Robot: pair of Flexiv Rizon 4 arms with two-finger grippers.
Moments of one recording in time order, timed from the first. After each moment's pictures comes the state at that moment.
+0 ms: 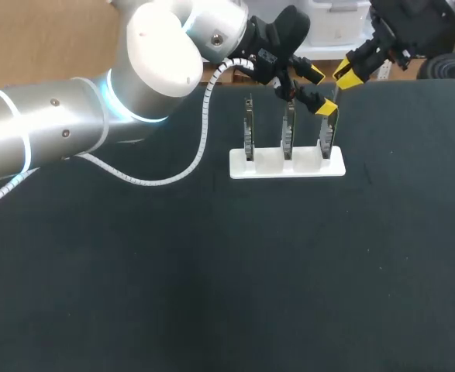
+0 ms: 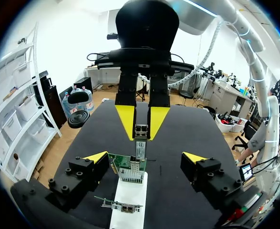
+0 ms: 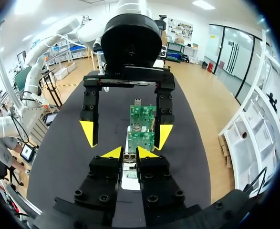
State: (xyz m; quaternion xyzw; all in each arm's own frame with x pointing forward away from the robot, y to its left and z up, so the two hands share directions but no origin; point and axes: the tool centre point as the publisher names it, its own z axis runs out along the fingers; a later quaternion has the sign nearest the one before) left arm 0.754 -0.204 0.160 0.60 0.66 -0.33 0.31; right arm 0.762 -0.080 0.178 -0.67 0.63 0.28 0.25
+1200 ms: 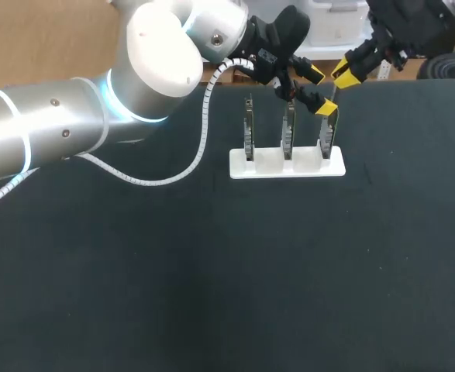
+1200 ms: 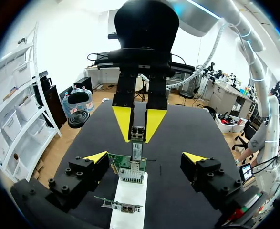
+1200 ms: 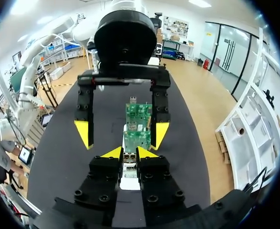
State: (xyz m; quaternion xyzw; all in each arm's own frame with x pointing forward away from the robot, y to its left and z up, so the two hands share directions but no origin) left arm 0.754 -0.204 0.160 0.60 0.66 -0.33 0.31; right arm 0.765 -0.075 0.177 -0.66 0.65 0.27 0.26
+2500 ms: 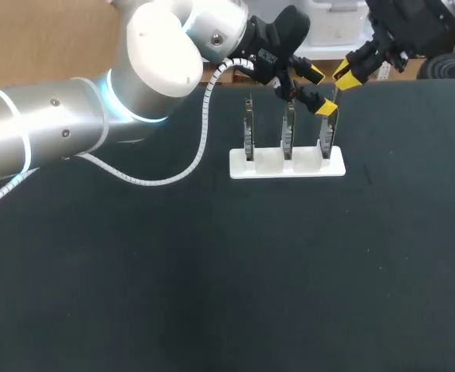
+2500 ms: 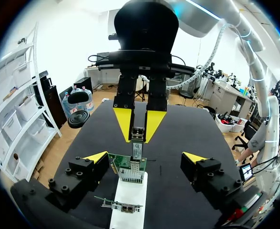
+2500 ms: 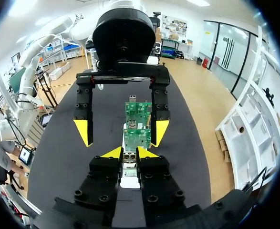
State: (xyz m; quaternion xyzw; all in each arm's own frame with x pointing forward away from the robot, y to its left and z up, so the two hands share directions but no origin) left arm 0.754 -0.204 0.160 0.60 0.66 -0.33 0.31; right arm 0.764 -0.079 0.174 -0.66 0.65 0.27 0.26
